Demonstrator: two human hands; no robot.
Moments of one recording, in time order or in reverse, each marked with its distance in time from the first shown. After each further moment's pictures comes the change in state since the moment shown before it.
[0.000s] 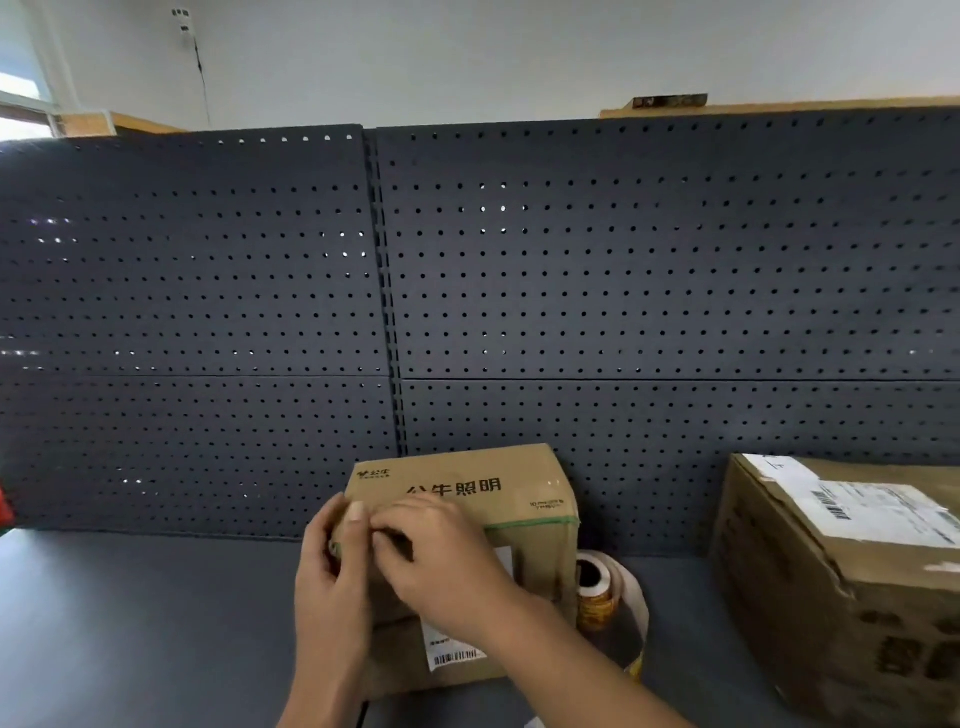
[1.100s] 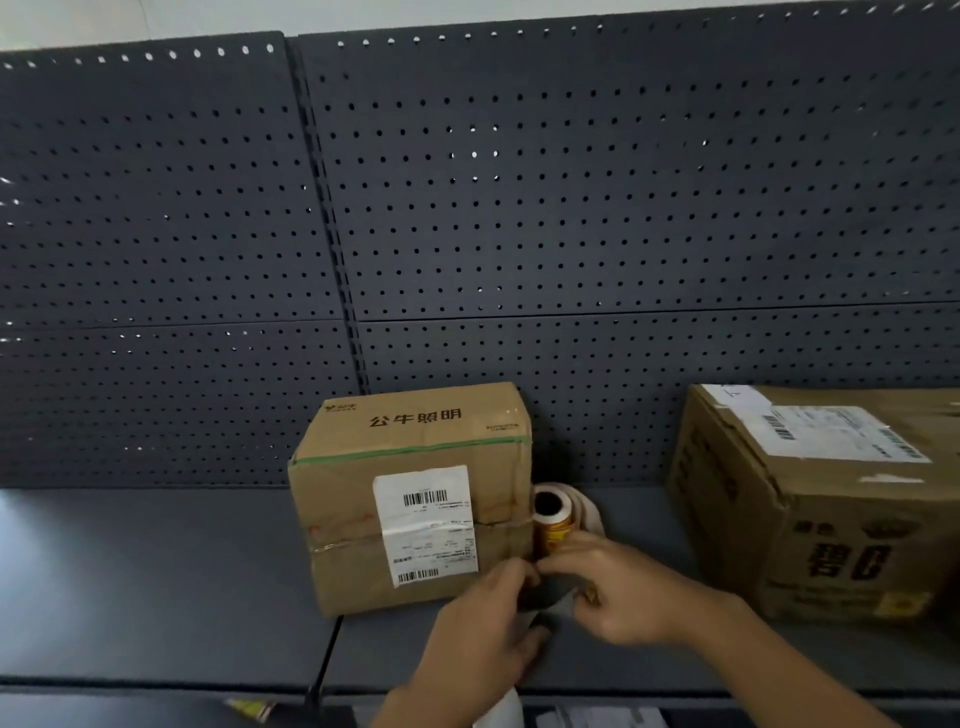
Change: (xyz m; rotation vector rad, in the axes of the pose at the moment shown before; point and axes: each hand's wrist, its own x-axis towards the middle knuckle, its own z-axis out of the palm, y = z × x) left_hand -0.102 -0.072 0.073 0.880 -0.945 0.345; right_hand -0.157 0.139 -0.093 -0.076 -0.575 0.281
